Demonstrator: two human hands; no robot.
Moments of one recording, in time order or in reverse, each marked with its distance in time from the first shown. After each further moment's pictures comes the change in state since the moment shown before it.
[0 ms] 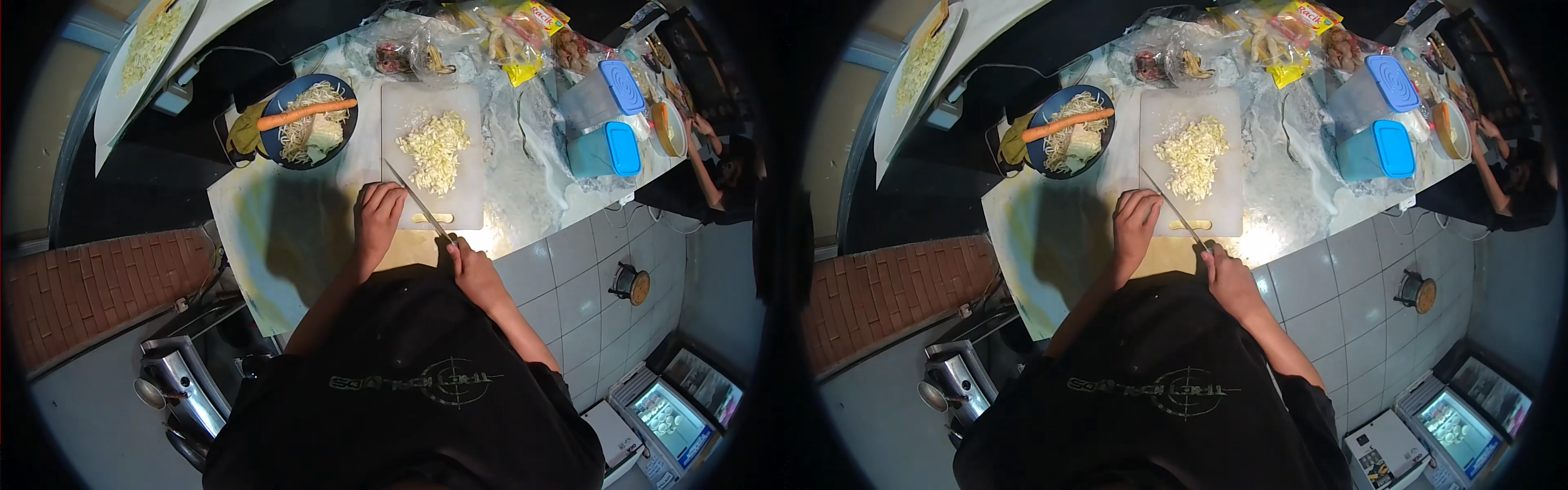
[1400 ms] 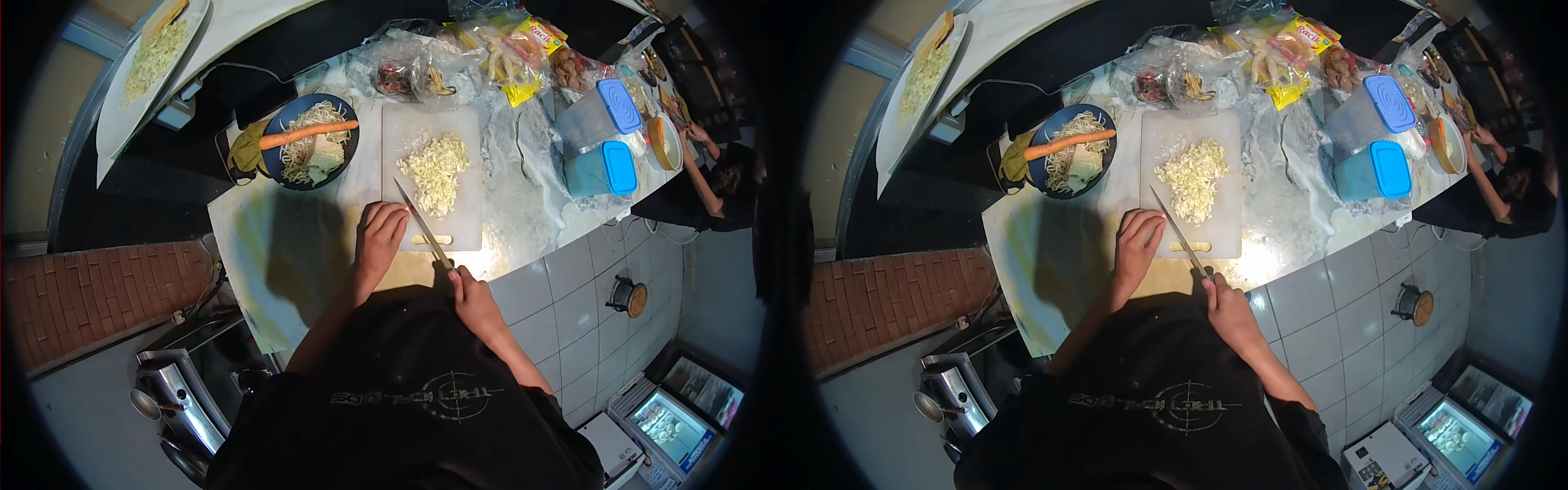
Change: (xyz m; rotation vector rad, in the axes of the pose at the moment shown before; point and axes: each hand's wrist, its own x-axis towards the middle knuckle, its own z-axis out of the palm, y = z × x) left_hand 0.001 0.001 0.000 -0.065 -0.024 -0.014; right_hand -0.014 -0.021 -0.012 0.090 -0.002 0.079
